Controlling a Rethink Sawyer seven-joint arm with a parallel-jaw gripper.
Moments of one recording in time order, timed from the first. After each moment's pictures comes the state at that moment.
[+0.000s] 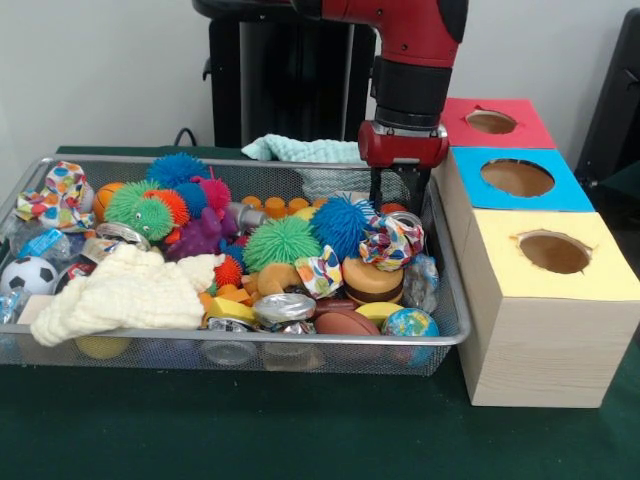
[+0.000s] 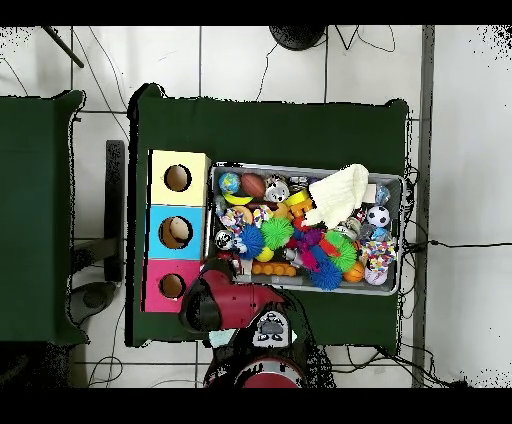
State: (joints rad) arm -0.01 -0.51 -0.10 1.98 -0.11 -0.17 1.57
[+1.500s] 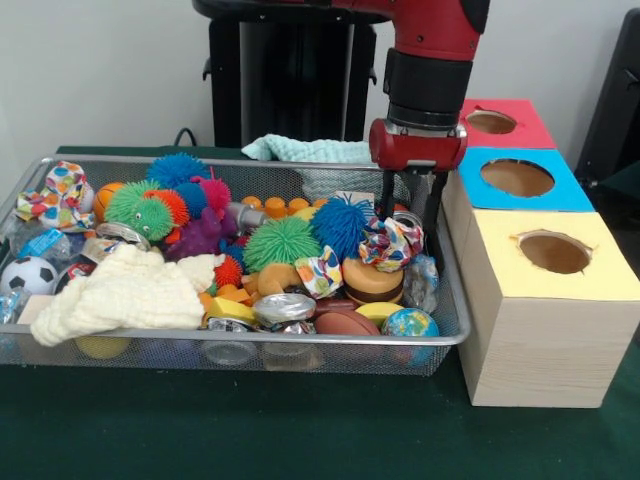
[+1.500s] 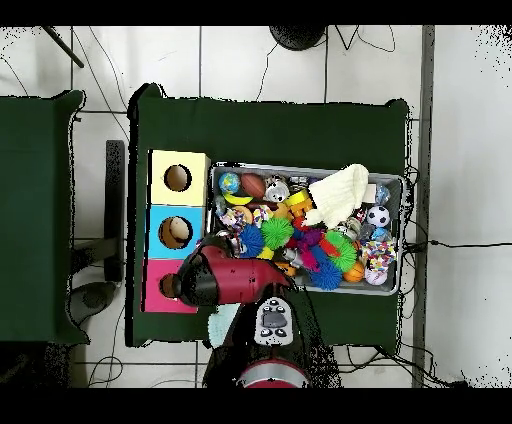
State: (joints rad) arm -0.02 -0.55 -0.08 1.86 -0.09 0.02 1.57
